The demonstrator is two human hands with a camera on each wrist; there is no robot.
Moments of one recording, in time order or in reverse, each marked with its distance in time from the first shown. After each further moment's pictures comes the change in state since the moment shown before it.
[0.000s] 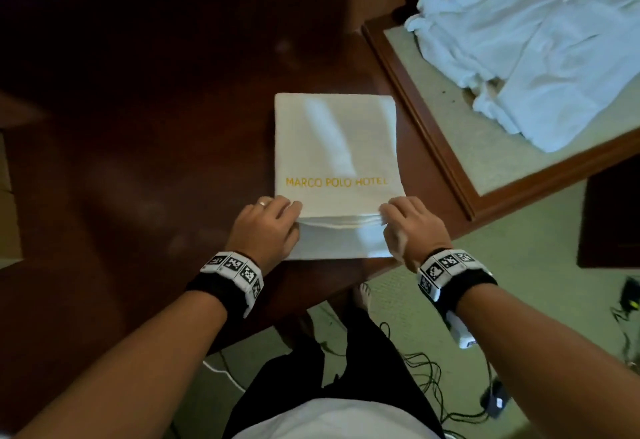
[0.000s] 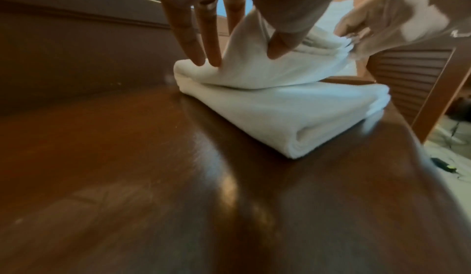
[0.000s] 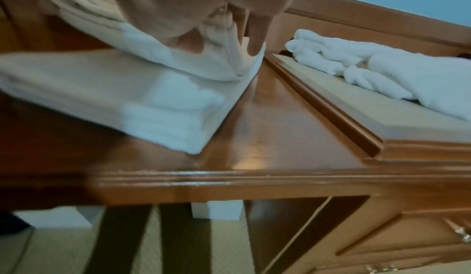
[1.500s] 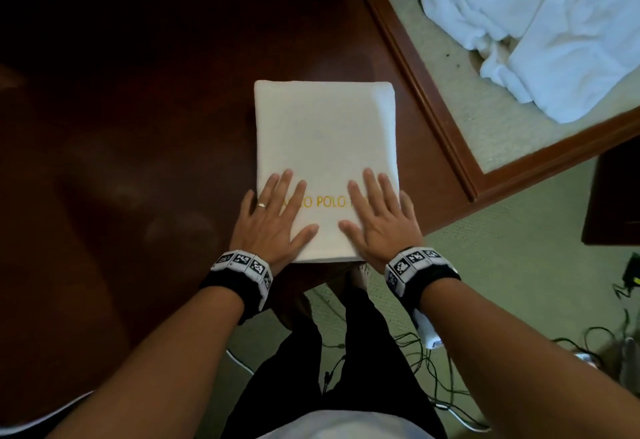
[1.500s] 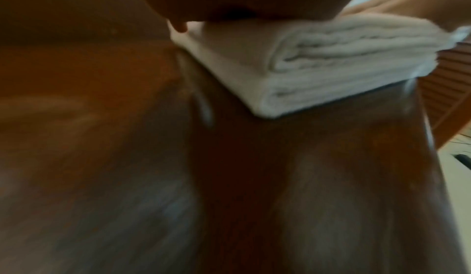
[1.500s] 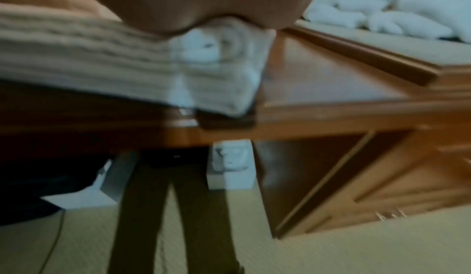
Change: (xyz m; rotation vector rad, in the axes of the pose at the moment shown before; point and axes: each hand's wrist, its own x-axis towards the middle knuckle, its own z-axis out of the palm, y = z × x) left_hand -0.005 0.031 0.048 0.005 -0.328 -0.180; right_hand -0.012 -0.016 0.048 -0.007 -0.328 0.192
